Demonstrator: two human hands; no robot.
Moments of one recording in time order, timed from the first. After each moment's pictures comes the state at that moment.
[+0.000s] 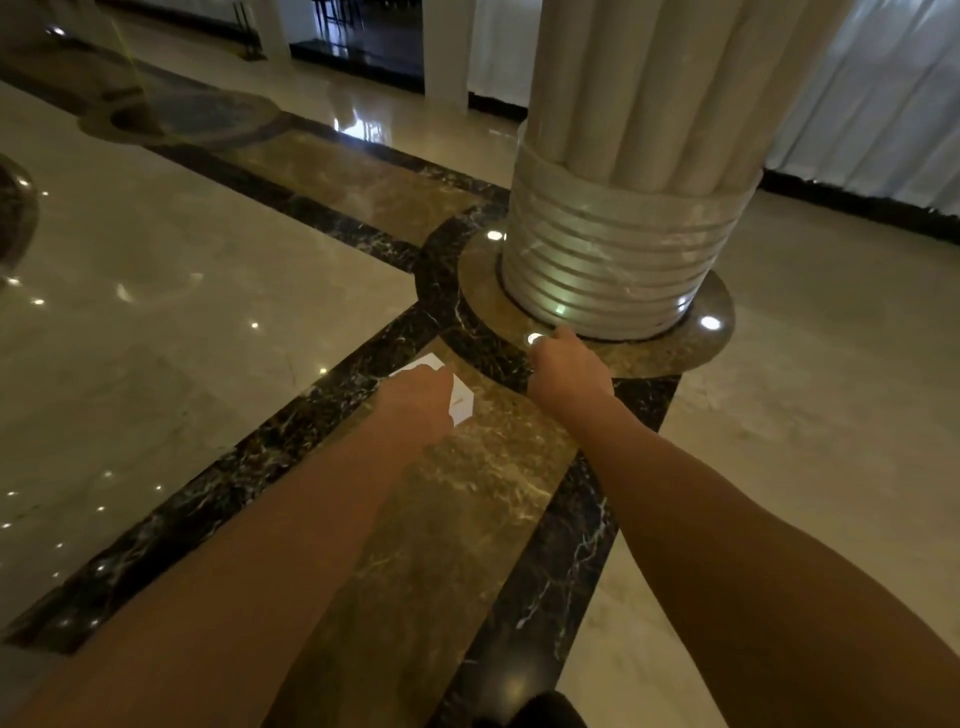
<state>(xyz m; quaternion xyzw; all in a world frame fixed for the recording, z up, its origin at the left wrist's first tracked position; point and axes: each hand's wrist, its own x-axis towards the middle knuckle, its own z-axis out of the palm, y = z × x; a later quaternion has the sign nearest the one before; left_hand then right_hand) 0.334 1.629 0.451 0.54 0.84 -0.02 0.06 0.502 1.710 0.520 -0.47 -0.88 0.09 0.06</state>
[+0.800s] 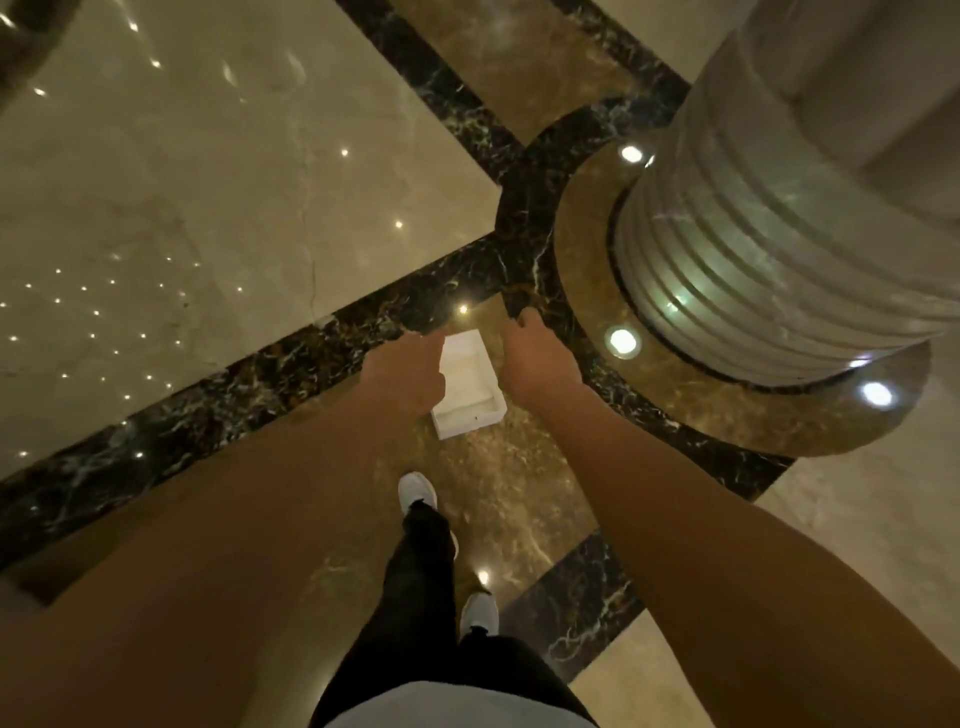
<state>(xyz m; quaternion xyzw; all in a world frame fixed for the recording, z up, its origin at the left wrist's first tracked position) 0.071 1.998 0.334 0.38 0.91 0.03 0.15 0.172 2.130 0.346 -0.28 -0.95 0.15 -0.05</state>
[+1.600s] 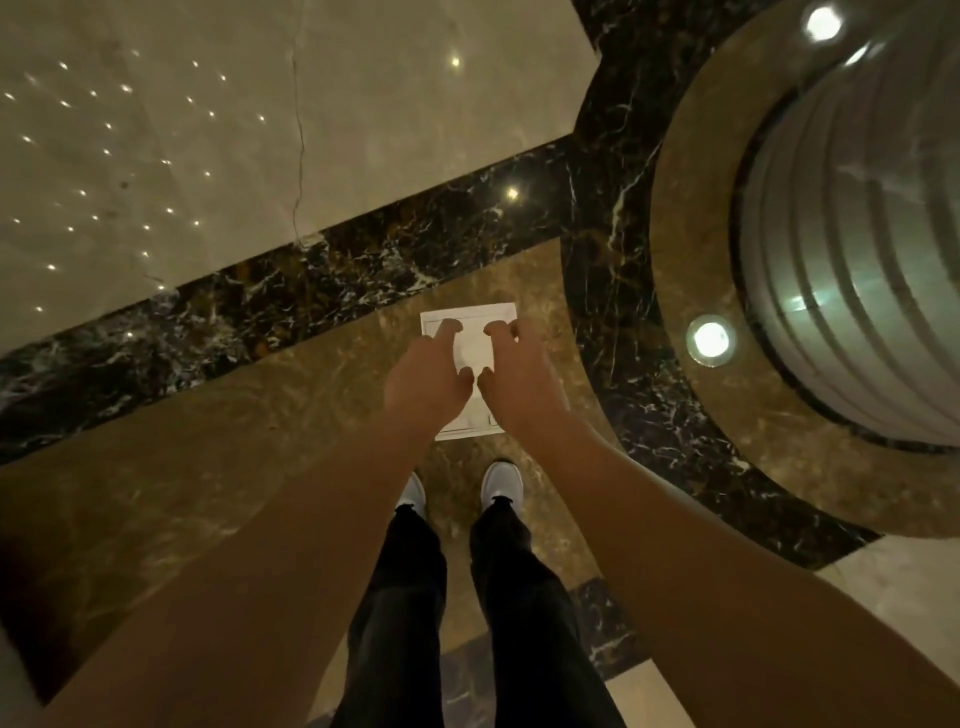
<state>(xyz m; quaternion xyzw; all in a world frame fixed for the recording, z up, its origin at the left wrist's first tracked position) -0.091 2.162 0.051 0.14 0.92 0.18 0.31 -0.033 2.269 0.076 -0.23 -0.92 0.28 -0.15</state>
